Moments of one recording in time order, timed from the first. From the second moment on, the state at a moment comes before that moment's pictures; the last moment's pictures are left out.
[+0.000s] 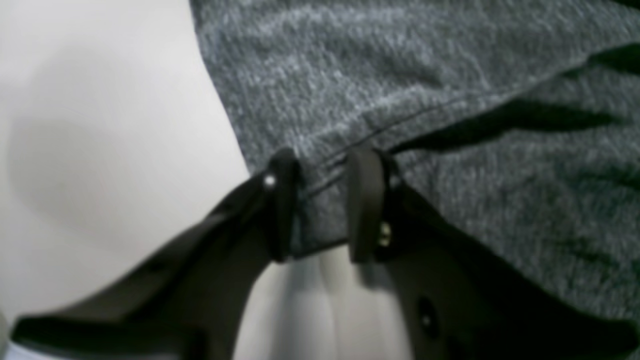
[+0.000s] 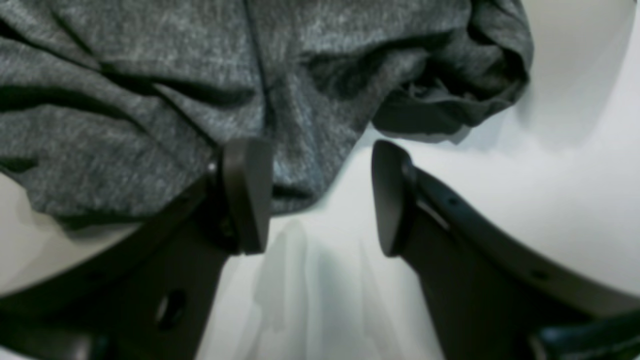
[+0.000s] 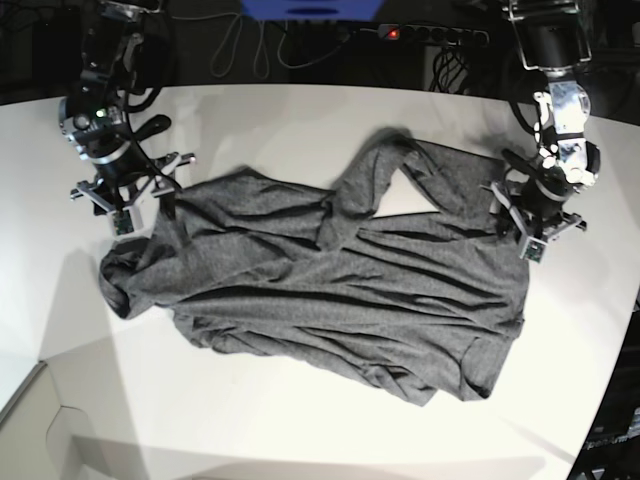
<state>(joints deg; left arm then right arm) 1.4 -14.6 -17.0 74.9 8.0 -31.4 20.5 -13.3 -0.3 22.7 99.9 -6.0 33.5 -28.4</state>
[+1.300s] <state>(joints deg) 18.8 -14.4 -14.2 99.2 8.6 -32.3 22.5 -14.1 -1.2 22.7 100.0 -6.0 33.5 -28.2</state>
